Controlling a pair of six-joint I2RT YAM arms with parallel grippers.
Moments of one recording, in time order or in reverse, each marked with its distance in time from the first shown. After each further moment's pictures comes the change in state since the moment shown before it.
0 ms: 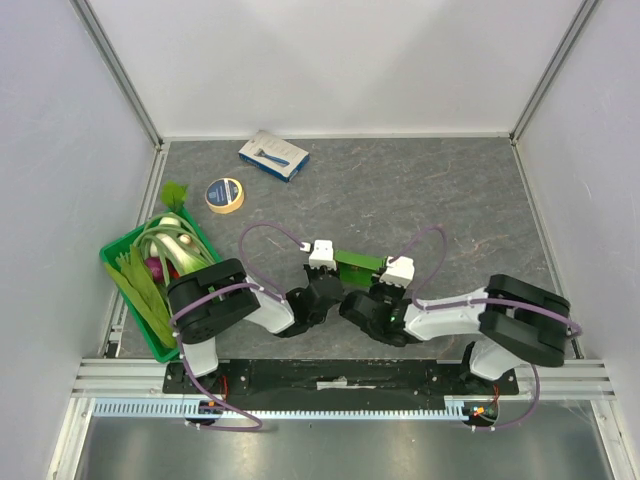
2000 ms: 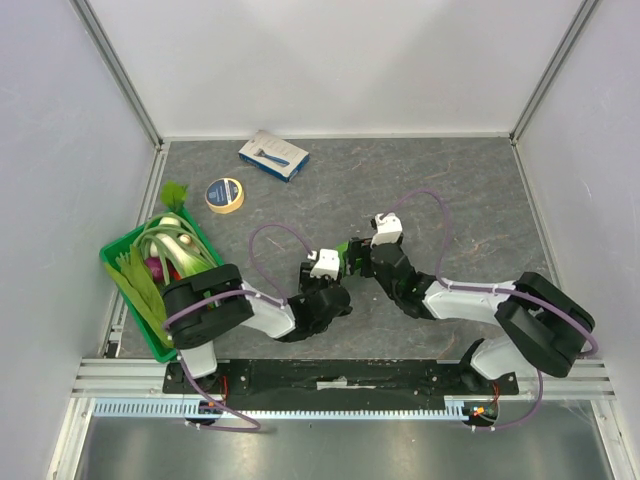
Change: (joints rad) left arm -0.065 -0.011 0.027 -0.237 -0.199 0.049; right arm -0.336 -0.143 -0.026 0.472 -0.832 -0.708
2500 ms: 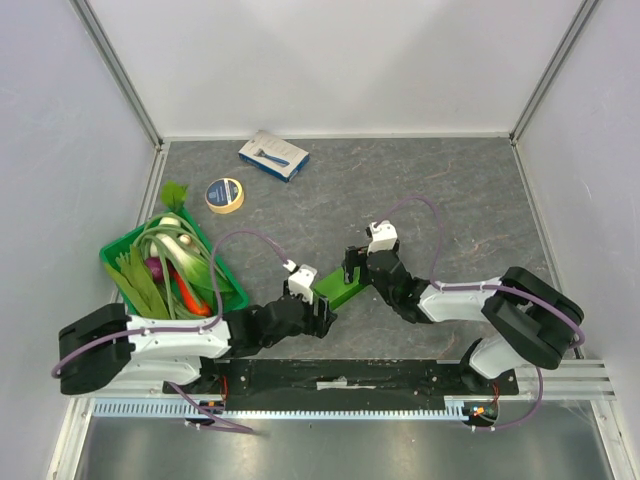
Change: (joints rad) left arm -0.047 -0.637 -0.260 -0.357 0.630 -0.114; right arm 0.033 0.070 -0.034 0.069 0.015 -0.013
